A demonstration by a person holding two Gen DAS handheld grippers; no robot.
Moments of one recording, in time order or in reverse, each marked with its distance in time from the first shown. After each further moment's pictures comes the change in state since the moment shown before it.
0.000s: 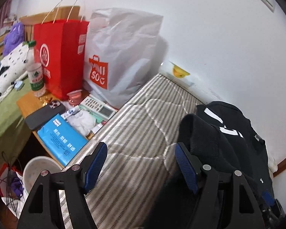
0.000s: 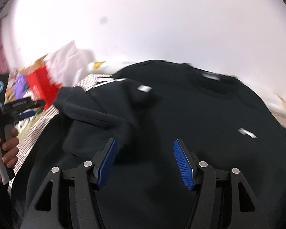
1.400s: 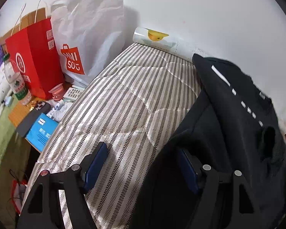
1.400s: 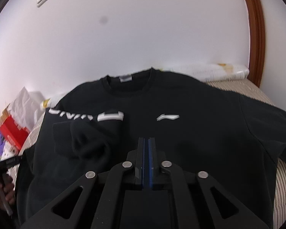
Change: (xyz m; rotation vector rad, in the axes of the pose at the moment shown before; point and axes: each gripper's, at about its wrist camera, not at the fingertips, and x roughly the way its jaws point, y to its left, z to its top) left arm 0.031 -0.043 -0.031 0.219 0.138 0.015; right arm -0.059 -0.140 -0.049 0.389 -0.095 -0.223
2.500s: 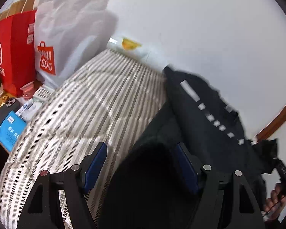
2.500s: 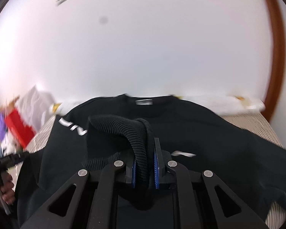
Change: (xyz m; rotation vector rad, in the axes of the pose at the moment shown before) left arm -0.006 -0.003 0.002 -0.041 -0.027 -0.251; right arm 0.005 0.016 0.051 -0.108 -0.093 0.042
